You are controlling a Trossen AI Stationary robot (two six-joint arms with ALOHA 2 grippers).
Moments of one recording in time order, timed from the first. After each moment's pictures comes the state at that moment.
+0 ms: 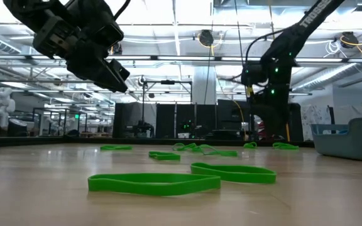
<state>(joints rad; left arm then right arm) 0.06 1.24 0.54 0.04 0.38 0.14 -0.74 1.61 0.93 -0.64 0.19 0.18</state>
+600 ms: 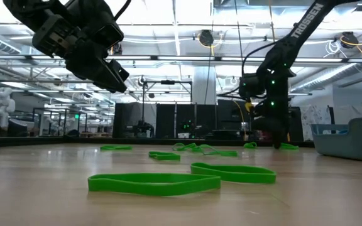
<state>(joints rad) 0.06 1.24 0.54 0.04 0.39 0.11 -0.76 1.73 0.93 -0.63 0.29 0.14</state>
